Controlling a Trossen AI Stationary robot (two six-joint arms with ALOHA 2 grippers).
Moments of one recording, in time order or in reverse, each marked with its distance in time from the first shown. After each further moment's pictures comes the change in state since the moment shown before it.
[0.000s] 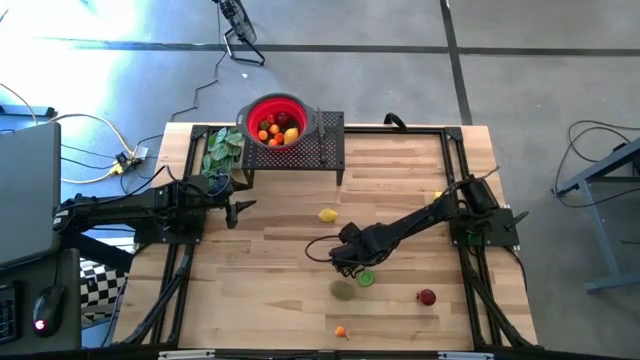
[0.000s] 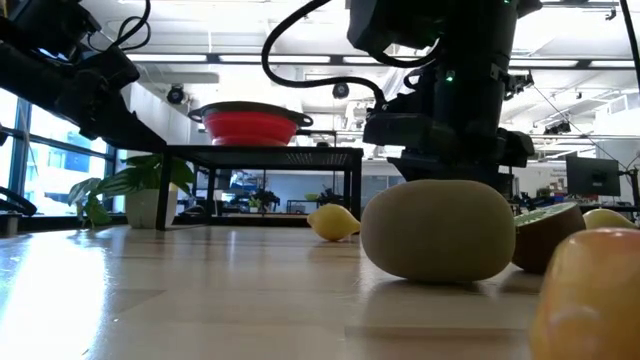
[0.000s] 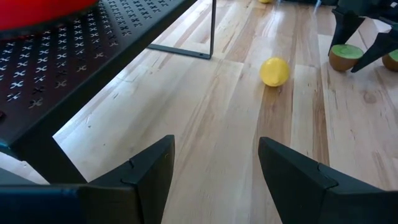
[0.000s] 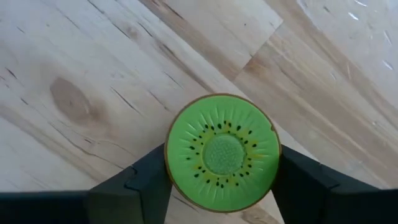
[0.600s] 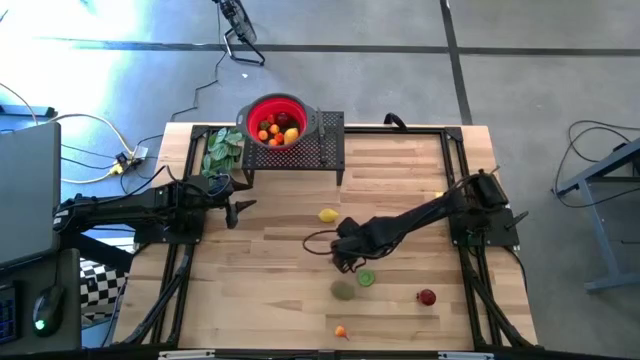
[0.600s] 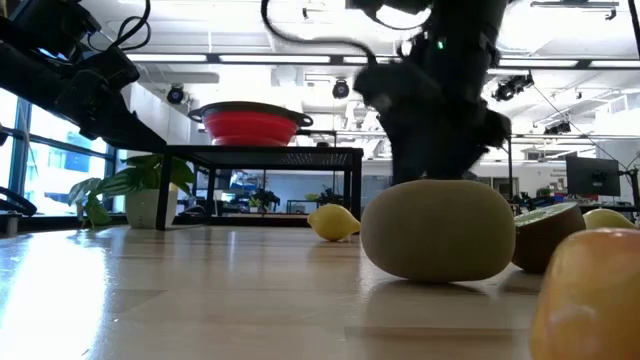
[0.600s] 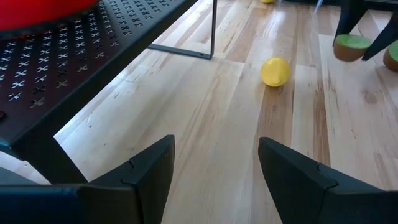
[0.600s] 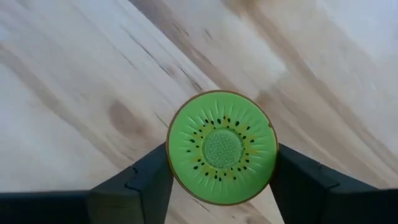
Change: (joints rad) left arm 0.000 0.000 0.000 0.000 -0.002 0.000; right arm -0.025 -0.080 -0.002 0.047 0.004 -0.081
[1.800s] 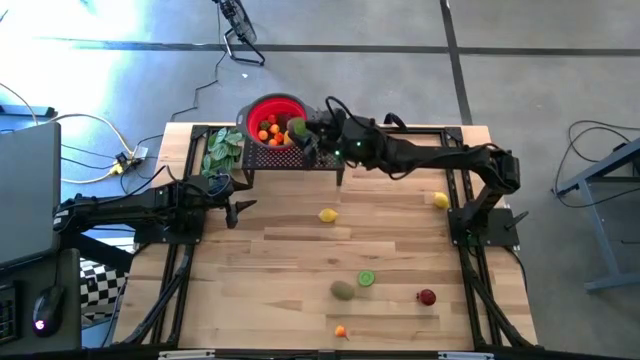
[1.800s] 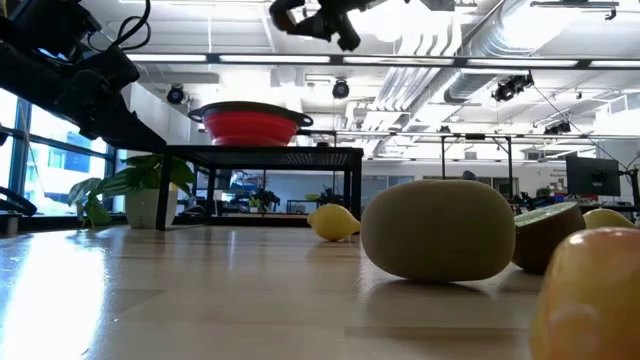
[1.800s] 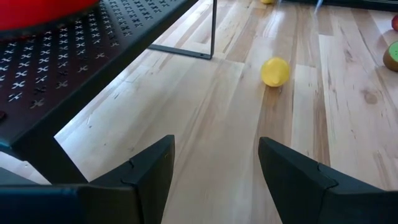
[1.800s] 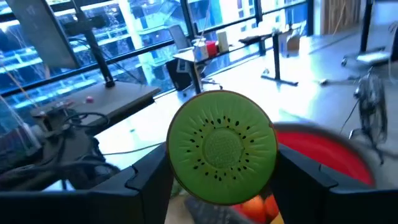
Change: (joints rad) left arm 0.000 0.000 0.000 0.000 0.000 0.000; right arm -0.461 -0.168 0.197 0.919 0.052 -0.808
